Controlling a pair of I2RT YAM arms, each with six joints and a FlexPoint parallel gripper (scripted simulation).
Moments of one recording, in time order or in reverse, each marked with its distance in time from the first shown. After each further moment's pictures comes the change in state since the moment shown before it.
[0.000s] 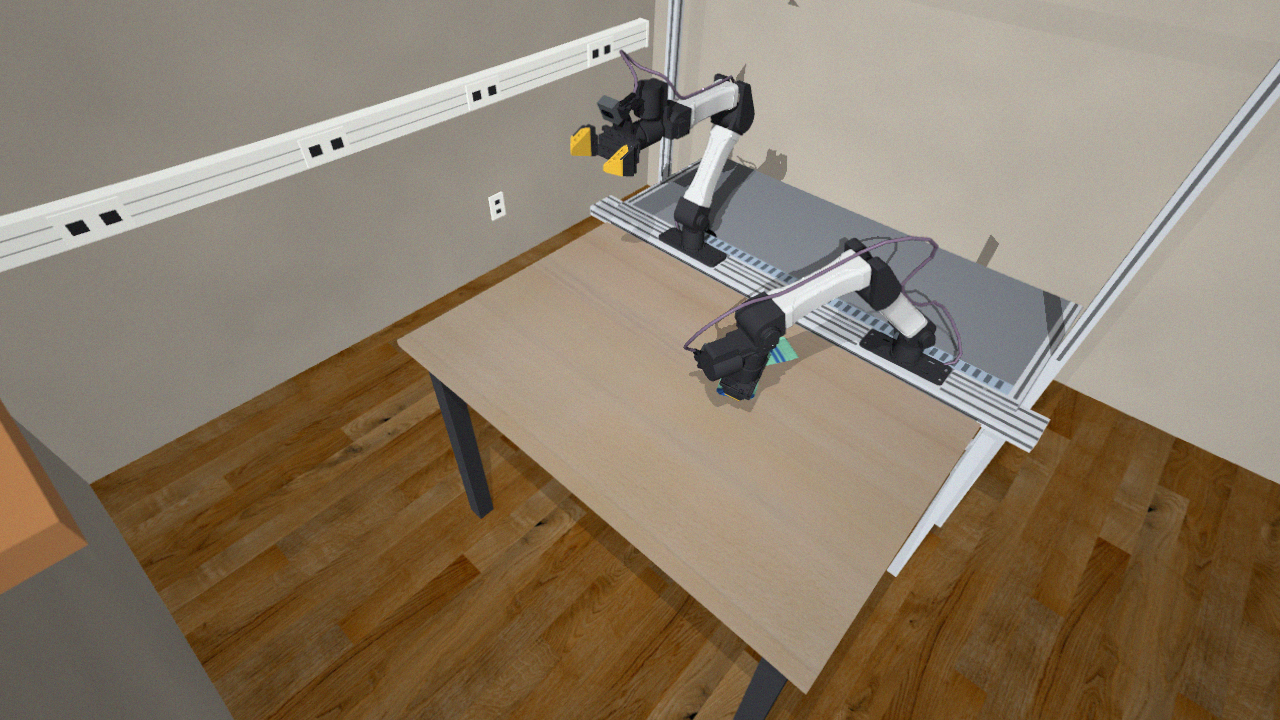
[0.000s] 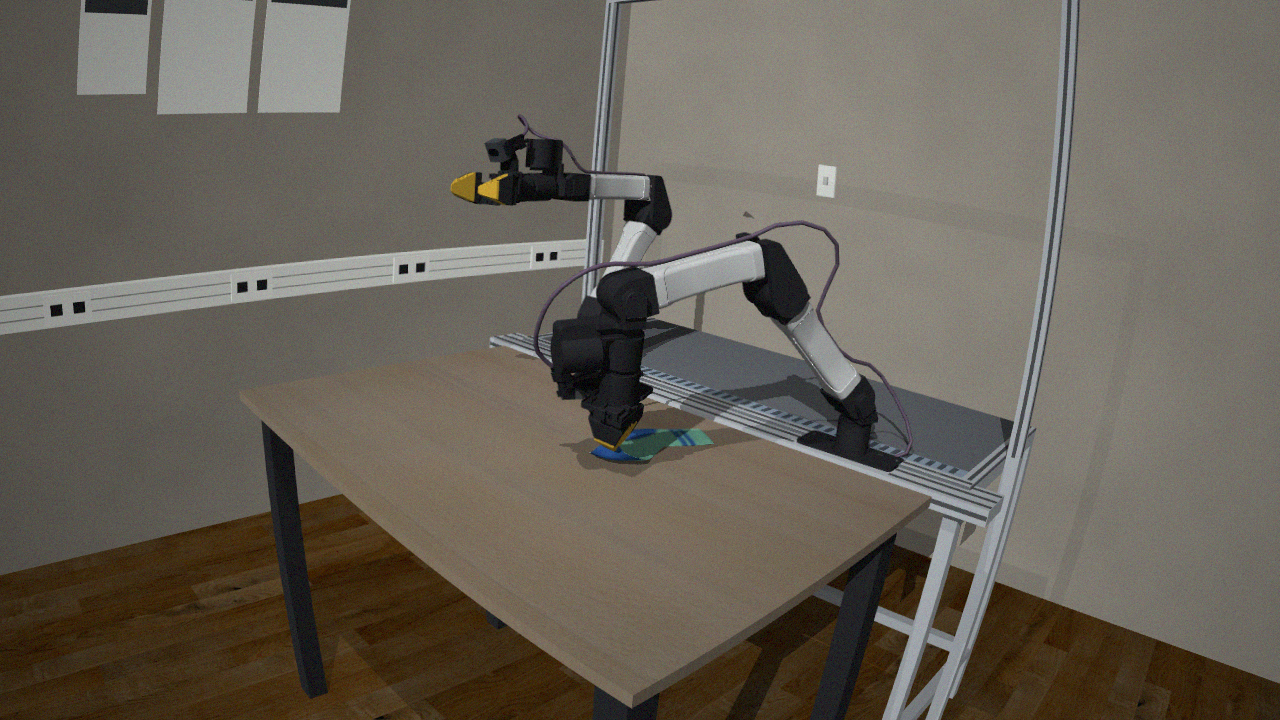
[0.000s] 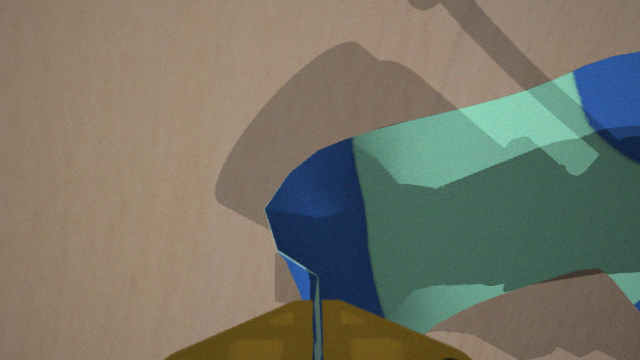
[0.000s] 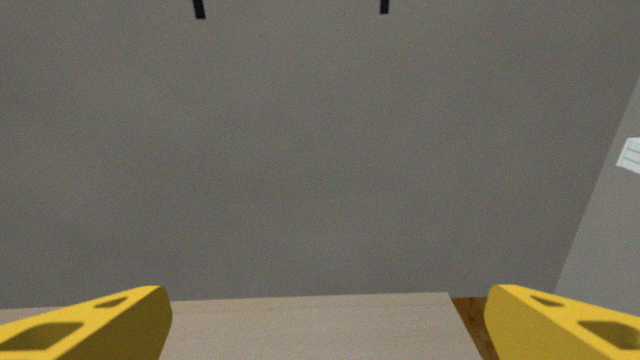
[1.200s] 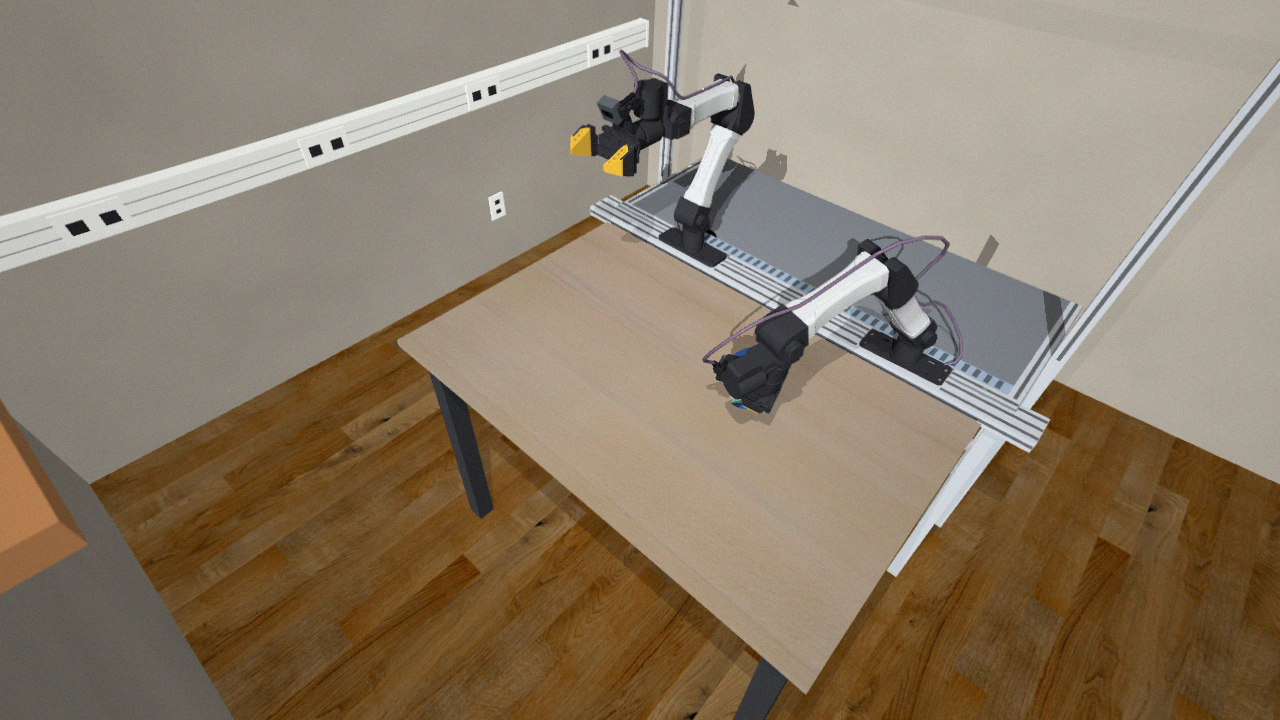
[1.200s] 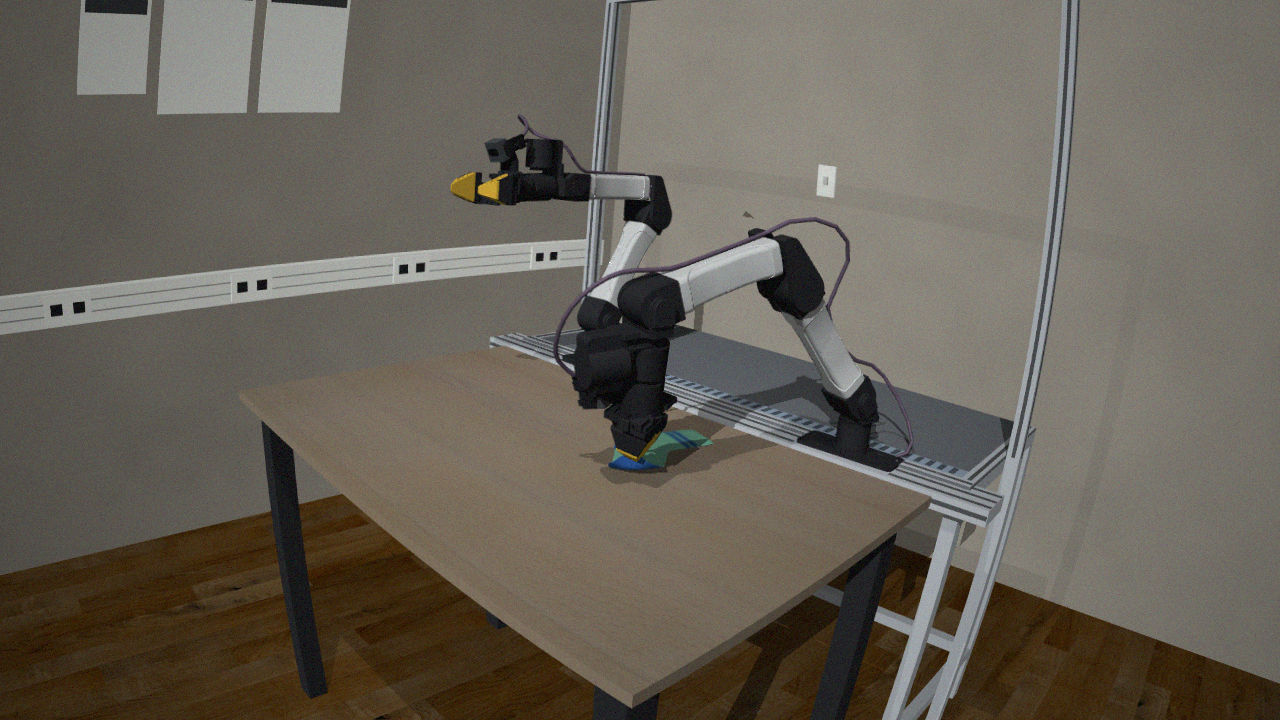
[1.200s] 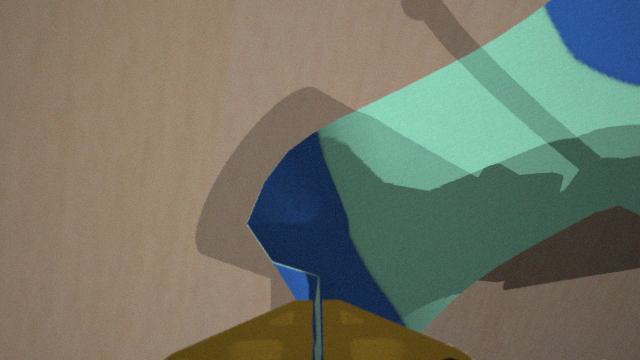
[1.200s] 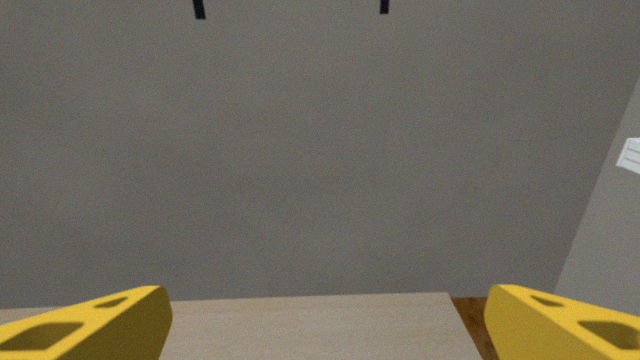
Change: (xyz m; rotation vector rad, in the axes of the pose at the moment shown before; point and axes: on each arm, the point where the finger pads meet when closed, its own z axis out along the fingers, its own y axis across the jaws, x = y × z) left arm 0.045 0.011 -0.008 0.002 0.000 0.007; right arm 0.000 0.000 0.000 0.000 0.000 0.000
